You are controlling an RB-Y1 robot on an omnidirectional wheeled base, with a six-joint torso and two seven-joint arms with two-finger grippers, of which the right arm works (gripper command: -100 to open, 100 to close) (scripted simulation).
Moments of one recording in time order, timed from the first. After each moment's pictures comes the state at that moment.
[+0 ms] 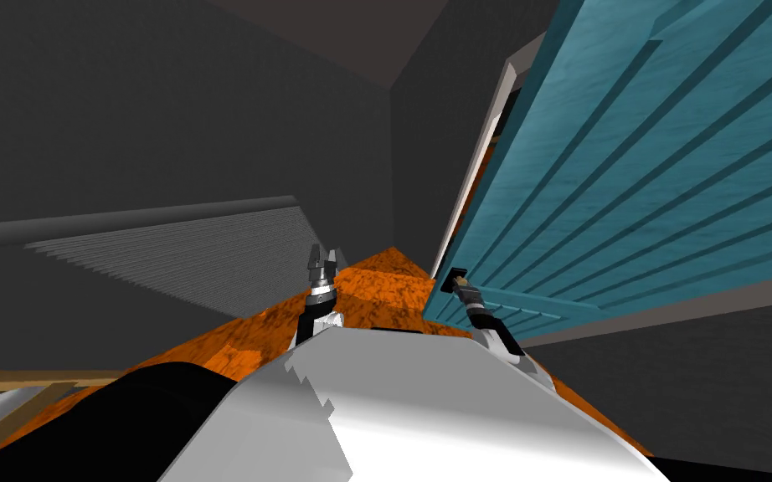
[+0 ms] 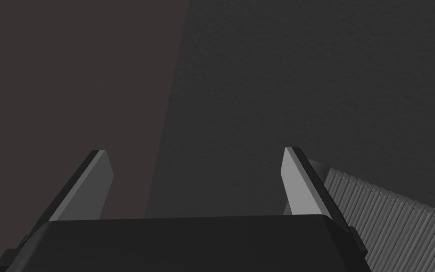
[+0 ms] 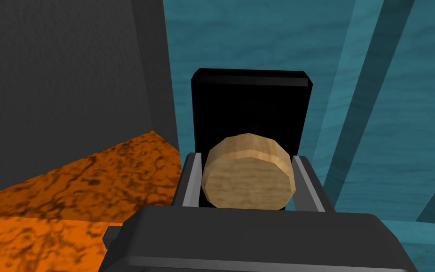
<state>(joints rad) 0.30 -0.53 0.18 -1.45 -0.79 -0.48 -1.33</state>
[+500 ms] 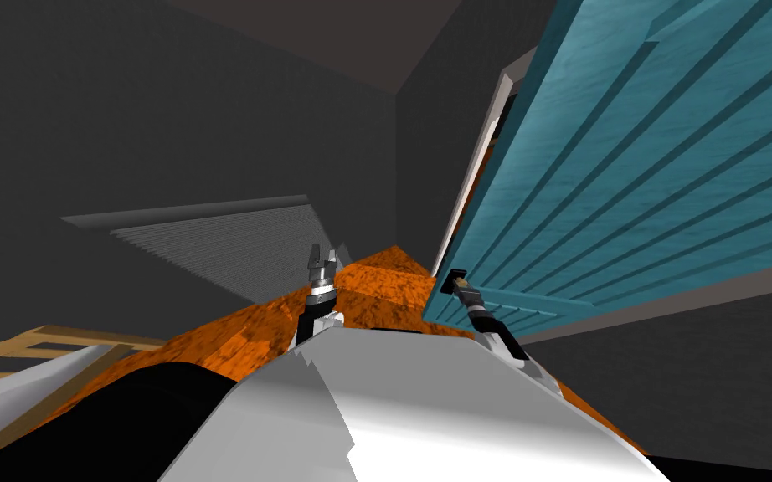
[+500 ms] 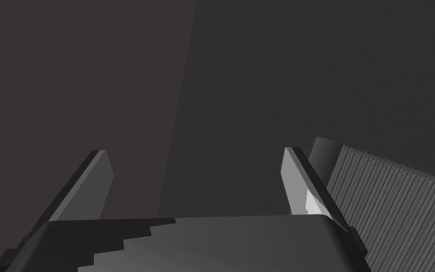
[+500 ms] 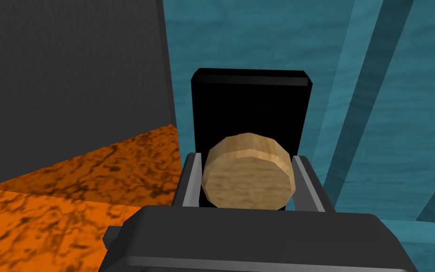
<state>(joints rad) 0.32 -0.57 0.21 -1.46 -0.78 -0.50 -1.37</state>
